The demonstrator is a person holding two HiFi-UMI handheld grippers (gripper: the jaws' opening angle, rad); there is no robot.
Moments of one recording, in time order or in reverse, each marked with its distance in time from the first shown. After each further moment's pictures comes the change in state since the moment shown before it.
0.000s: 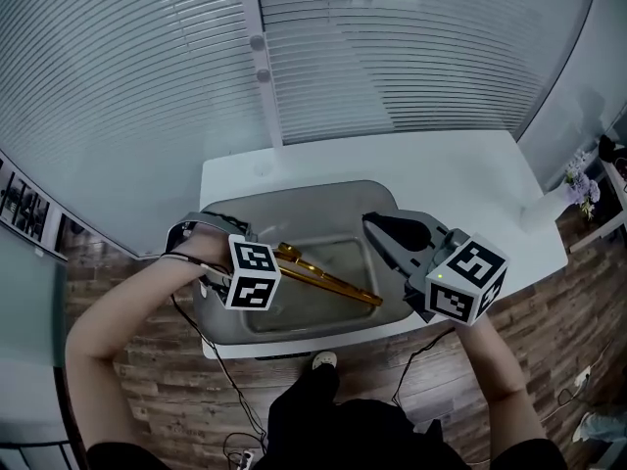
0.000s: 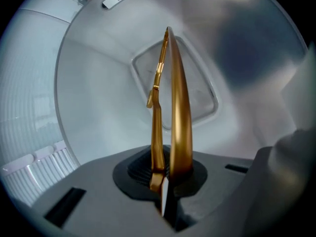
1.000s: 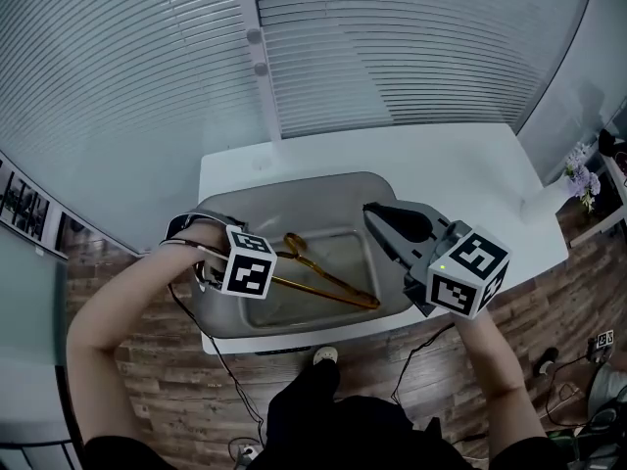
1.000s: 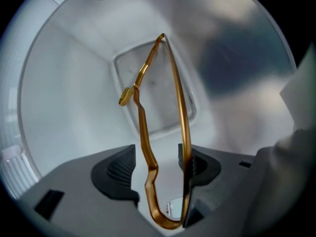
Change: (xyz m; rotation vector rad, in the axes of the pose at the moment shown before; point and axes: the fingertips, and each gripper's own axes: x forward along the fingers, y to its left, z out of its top) left arm 0.008 -0.043 0.006 0.007 -0.054 -0.283; right arm -0.004 -0.001 0.003 0.028 -0.026 -0.019
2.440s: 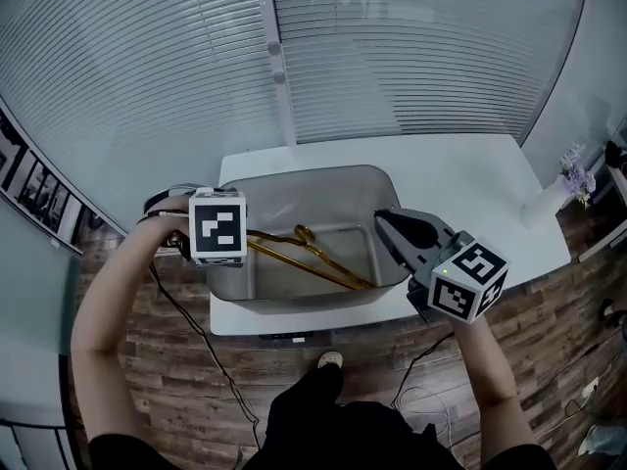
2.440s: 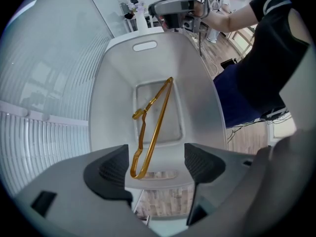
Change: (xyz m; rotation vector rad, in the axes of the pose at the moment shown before) left arm -0.114 -0.021 -0.001 -0.237 -0.274 0.067; right arm -0.044 0.030 -0.003 -0.002 -0.055 -0.011
